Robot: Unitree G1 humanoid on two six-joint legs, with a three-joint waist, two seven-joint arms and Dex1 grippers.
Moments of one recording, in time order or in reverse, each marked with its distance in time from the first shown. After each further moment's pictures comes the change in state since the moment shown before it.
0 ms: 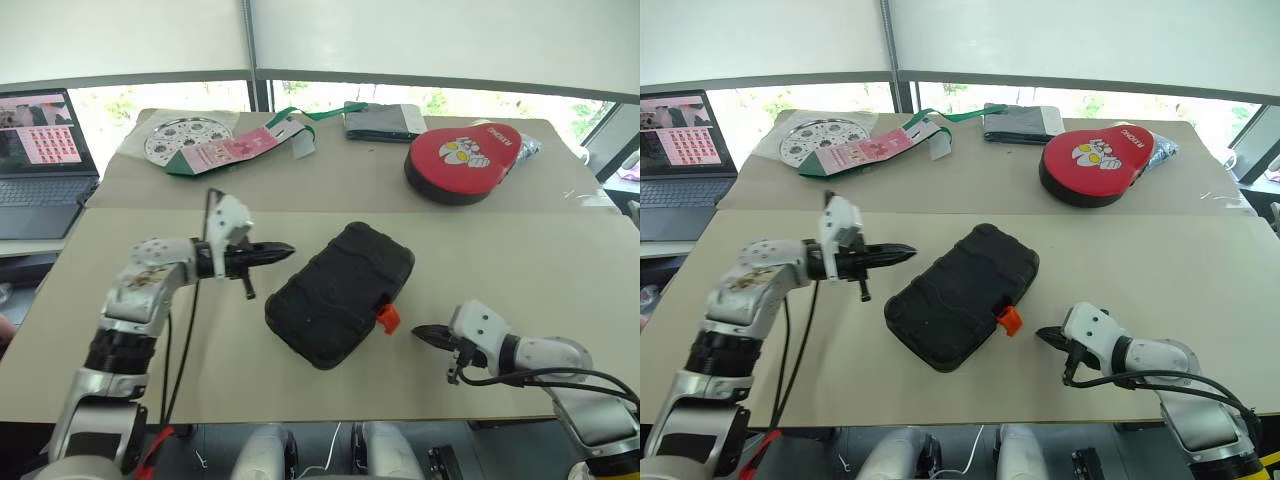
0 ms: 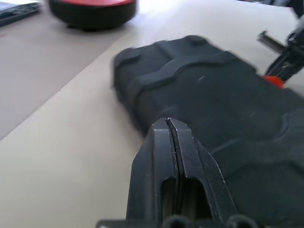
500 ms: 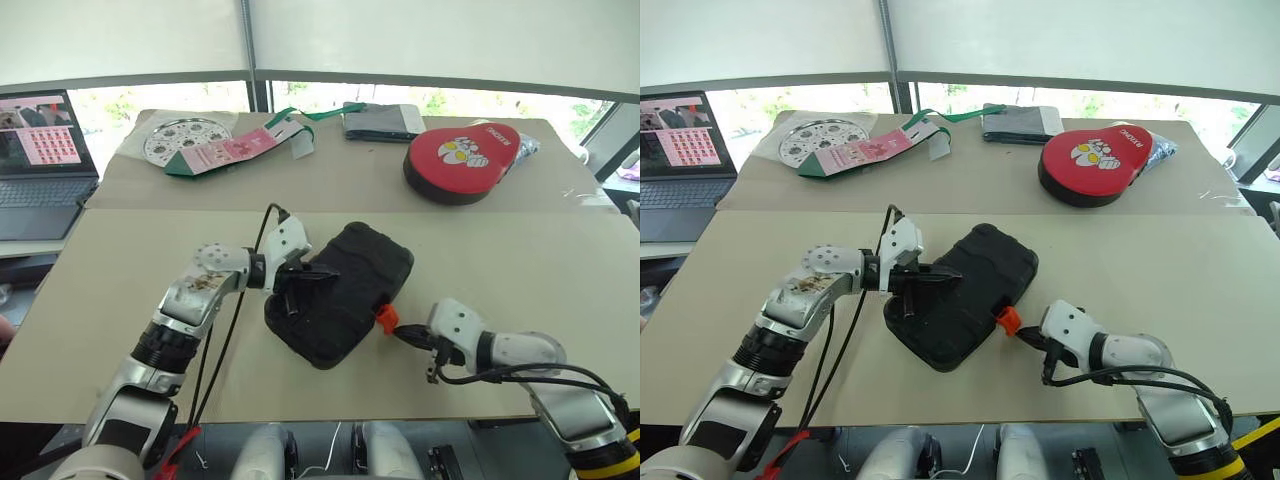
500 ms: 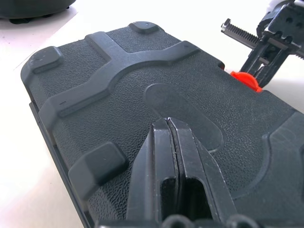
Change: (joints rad) left arm -0.030 -0.078 -0.151 -0.028 0.110 -0.002 0.054; right arm -0.078 0.021 0.094 -0.042 -0.015 0.075 0.008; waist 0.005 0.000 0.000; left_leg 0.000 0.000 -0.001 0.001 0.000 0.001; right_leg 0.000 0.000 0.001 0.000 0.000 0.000
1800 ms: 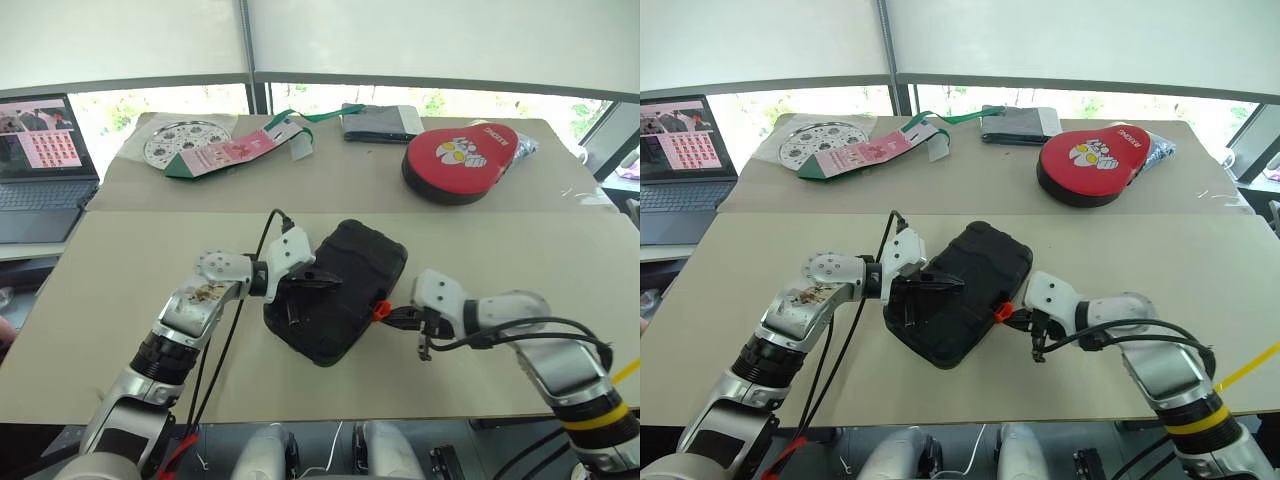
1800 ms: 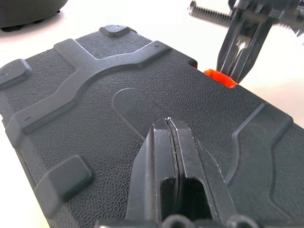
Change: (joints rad) left arm 0.052 0.000 -0.018 -0.050 0.021 -0.016 0.007; right arm -0.228 -0.051 0.026 -0.022 0.076 0.217 0.144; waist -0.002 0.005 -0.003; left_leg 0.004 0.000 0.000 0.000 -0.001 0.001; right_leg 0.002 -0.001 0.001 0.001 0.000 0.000
